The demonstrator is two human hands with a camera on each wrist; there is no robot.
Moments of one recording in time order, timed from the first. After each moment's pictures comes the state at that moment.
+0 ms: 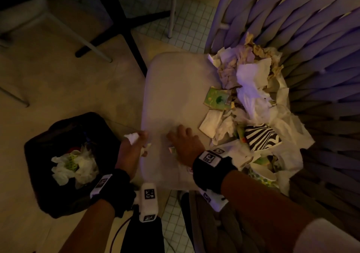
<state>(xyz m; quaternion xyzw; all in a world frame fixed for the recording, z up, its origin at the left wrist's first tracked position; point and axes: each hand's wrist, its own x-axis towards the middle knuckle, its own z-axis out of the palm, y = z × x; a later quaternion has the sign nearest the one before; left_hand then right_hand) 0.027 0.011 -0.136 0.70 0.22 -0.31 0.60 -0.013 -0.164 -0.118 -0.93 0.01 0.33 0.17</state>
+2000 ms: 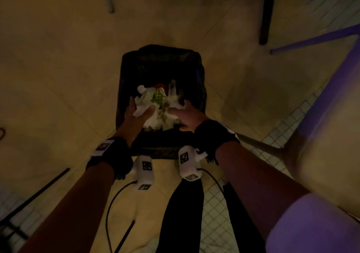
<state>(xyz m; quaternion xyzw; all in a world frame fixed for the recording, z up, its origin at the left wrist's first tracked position) 0.010 0.419 -0.244 0.68 0.36 -0.38 0.51 0.049 0.236 -0.257 -0.59 0.29 0.52 0.54</state>
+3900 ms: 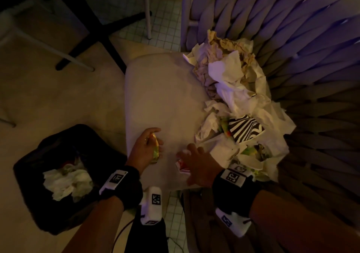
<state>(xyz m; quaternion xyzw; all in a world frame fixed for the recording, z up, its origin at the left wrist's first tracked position) 0.024 -0.059 -0.109 0.73 0.10 -0.43 0.52 -0.081 -0.214 -0.100 -0.88 0.01 0.43 0.20</state>
